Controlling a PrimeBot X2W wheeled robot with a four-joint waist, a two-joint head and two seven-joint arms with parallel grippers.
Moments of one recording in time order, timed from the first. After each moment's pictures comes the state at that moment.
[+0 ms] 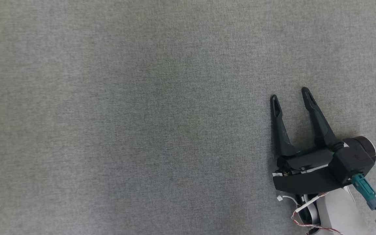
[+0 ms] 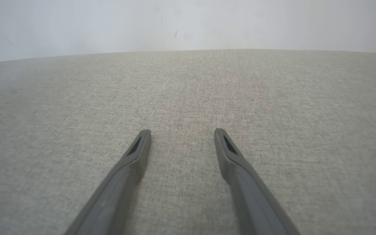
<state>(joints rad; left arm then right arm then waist) -0.84 0.56 0.26 0.33 -0.74 0.19 0.69 -0.29 -0.04 0.10 0.07 0.05 0.13 -0.28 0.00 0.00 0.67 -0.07</state>
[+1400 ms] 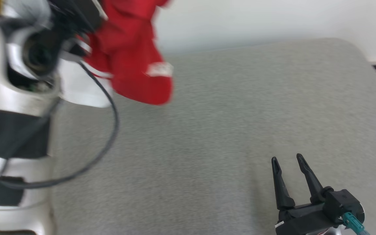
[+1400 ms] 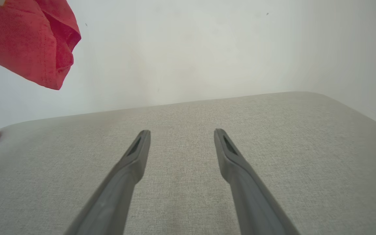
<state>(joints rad) -1.12 0.18 -0.15 0.21 -0.81 0.01 0.68 -0.08 -0.05 0.10 0.19 0.17 0.13 -0.26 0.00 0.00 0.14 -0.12</state>
